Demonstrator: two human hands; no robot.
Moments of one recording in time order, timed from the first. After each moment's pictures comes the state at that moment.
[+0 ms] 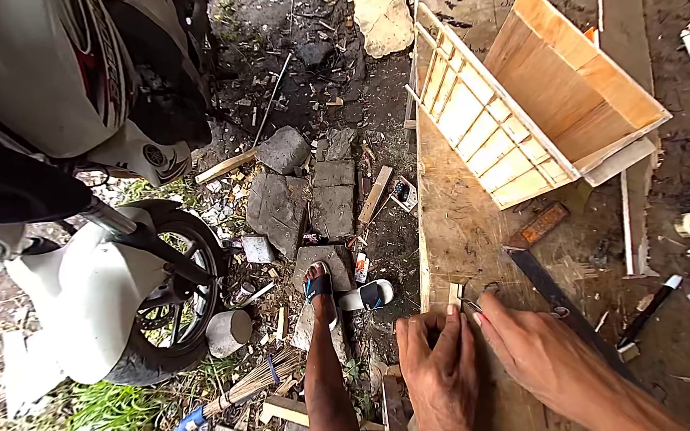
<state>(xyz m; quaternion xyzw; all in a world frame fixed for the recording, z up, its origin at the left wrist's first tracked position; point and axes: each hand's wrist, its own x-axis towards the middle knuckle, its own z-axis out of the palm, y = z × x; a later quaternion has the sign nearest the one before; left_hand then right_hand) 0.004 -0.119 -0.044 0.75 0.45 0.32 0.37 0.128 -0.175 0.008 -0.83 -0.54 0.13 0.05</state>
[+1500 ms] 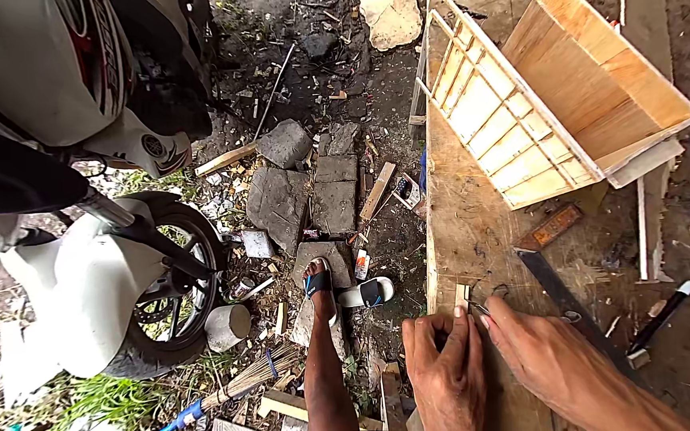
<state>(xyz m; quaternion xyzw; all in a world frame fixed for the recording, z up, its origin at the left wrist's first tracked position) 0.005 -0.119 -0.041 0.74 0.46 0.31 0.39 0.130 -0.176 0.004 -0.82 -0.56 0.12 0.05</state>
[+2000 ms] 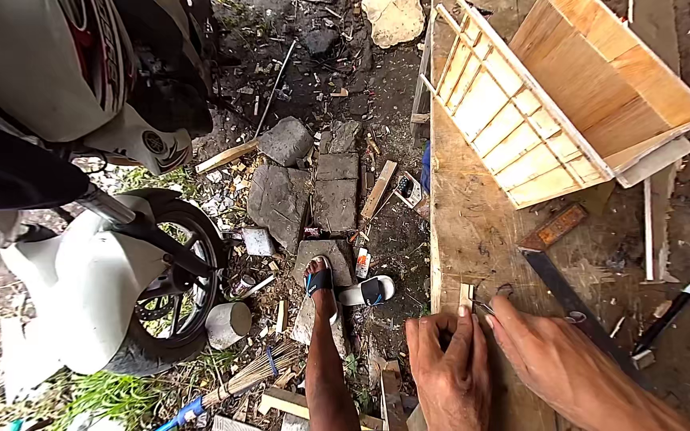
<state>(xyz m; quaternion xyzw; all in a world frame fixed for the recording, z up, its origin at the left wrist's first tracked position) 0.005 -0.119 -0.041 0.73 0.46 0.31 0.39 0.127 -0.175 0.007 -0.82 -0.55 0.13 0.04</state>
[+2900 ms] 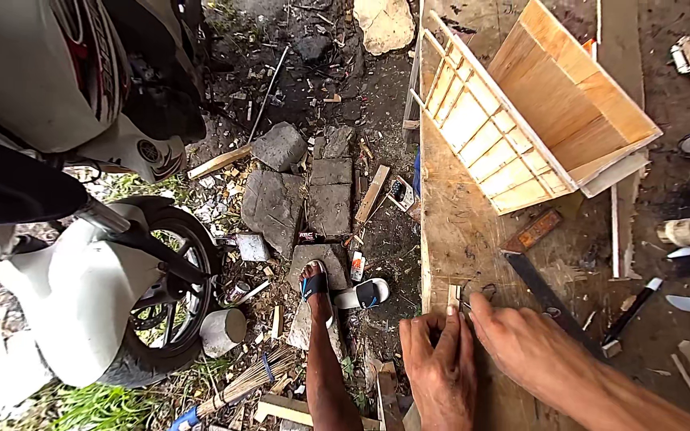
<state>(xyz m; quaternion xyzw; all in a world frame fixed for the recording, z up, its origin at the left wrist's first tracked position) 0.006 -0.119 -0.041 0.74 0.46 0.32 0.37 0.125 -0.157 0.020 -0.81 -0.56 0.14 -0.08</state>
